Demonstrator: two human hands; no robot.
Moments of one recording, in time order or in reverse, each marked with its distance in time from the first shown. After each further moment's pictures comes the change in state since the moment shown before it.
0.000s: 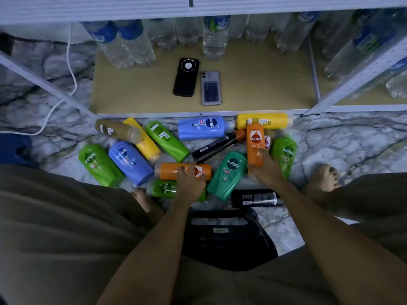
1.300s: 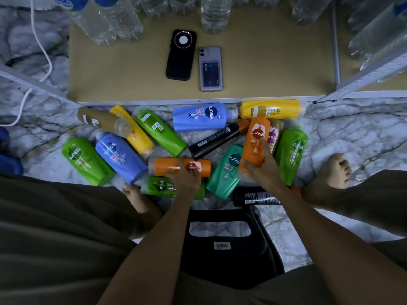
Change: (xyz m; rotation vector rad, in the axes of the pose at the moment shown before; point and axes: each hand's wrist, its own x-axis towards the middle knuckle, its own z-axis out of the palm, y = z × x) left_hand 0.051 -0.024 0.035 0.001 0.118 -0.304; right_hand 0.020 0.014 0.029 0.382 -0.048 0.031
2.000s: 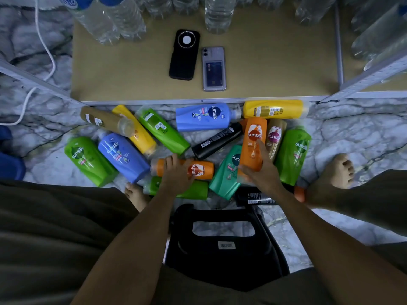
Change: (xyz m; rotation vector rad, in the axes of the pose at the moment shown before) left_hand 0.034 -0.027 -0.047 0.776 0.003 0.659; right_hand -0.005 0.007 0.012 -0.045 -0.030 -0.047
